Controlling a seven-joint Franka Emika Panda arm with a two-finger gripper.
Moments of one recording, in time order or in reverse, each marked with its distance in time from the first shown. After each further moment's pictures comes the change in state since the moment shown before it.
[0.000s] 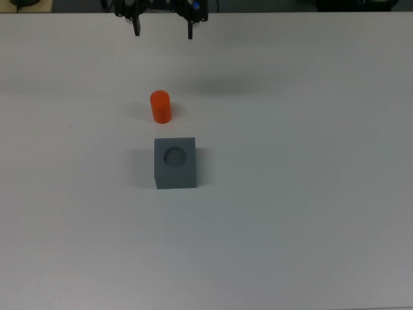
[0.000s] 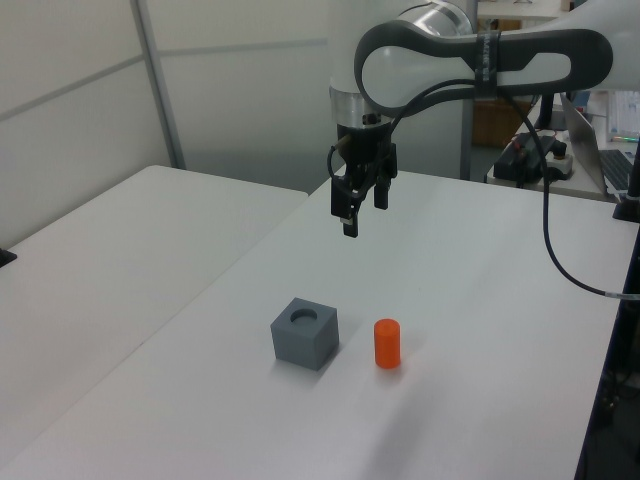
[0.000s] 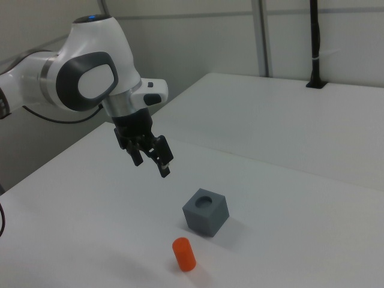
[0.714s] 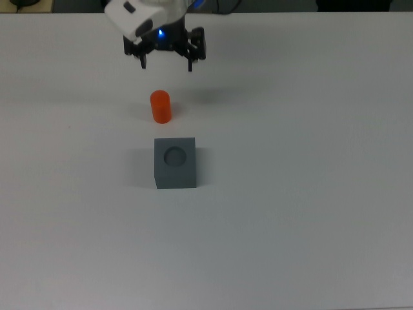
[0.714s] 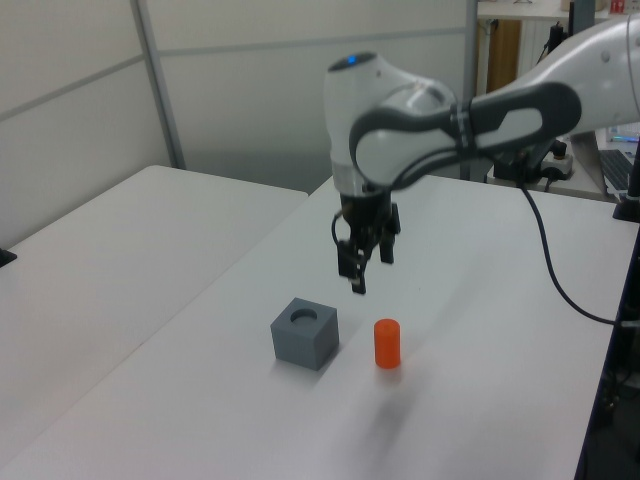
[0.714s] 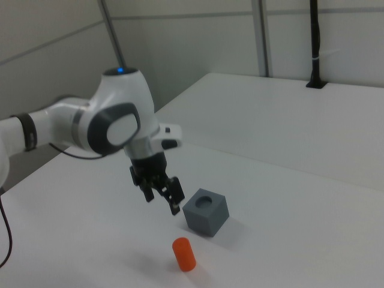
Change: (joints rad) arm -0.002 0.043 -0.001 -0.220 -0.001 0.188 -0.002
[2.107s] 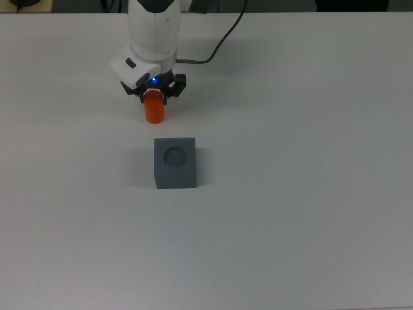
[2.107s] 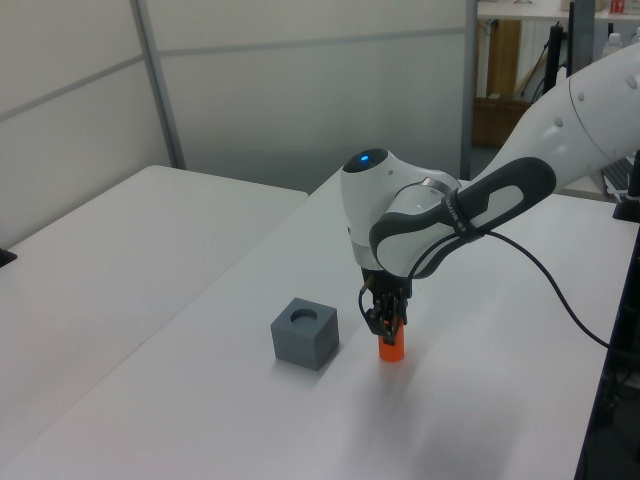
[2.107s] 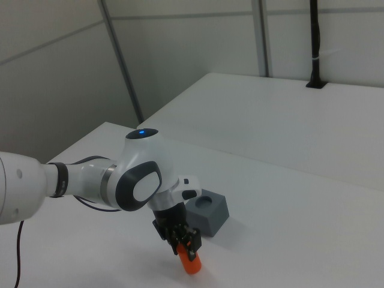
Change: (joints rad) arm -0.039 0.090 -0.001 -0.223 -0.118 0.287 -0.032
